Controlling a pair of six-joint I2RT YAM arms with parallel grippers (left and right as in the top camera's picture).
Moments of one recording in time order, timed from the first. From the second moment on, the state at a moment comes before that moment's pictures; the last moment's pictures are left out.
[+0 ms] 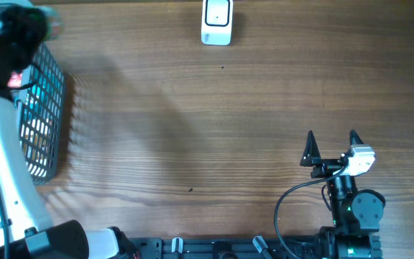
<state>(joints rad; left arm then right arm) 0.32 1.55 1.76 -0.84 0.28 -0.65 -0.04 0.01 0.01 0.00 -0.08 0.08</state>
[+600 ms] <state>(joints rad) -0.01 1.63 1.76 -0.84 0.17 -0.67 -0.04 0.01 0.01 0.00 -0.08 0.08</state>
